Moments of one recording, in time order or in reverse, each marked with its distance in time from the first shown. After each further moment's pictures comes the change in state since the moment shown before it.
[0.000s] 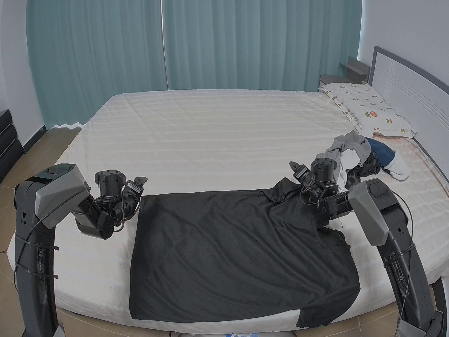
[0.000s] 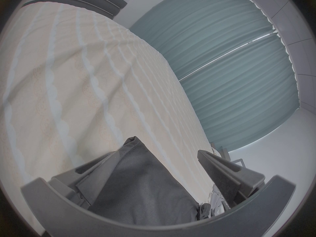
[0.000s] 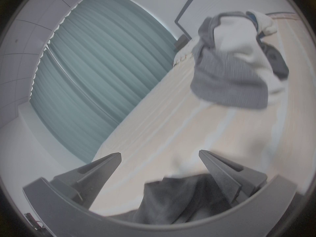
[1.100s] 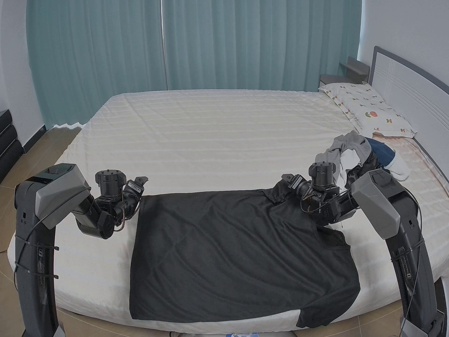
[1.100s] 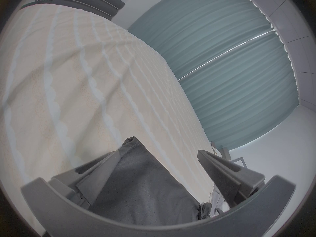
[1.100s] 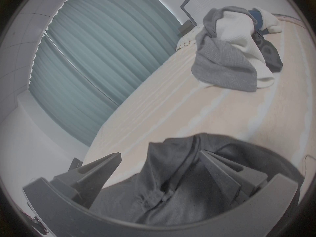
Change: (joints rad) left arm 0.000 0.000 -0.005 0.001 0.001 0.019; right arm 0.056 -0.144 0.288 0.058 0.108 -0.019
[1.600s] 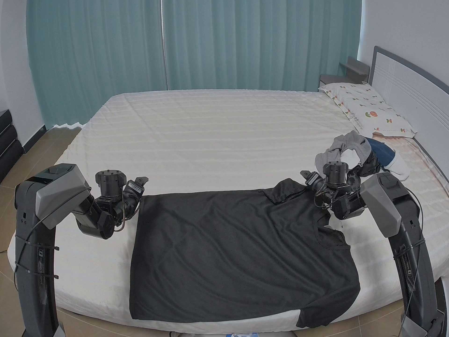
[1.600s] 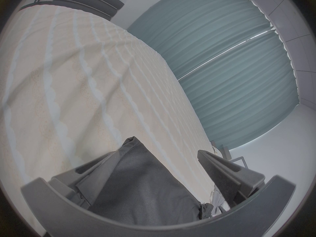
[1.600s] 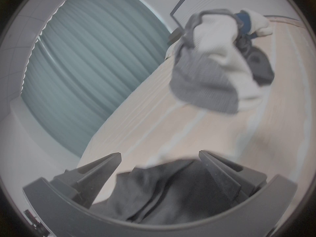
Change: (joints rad) left arm -0.003 0.001 0.000 0.000 0.001 0.005; right arm -0.107 0.063 -0.108 -0.005 -0.052 0.001
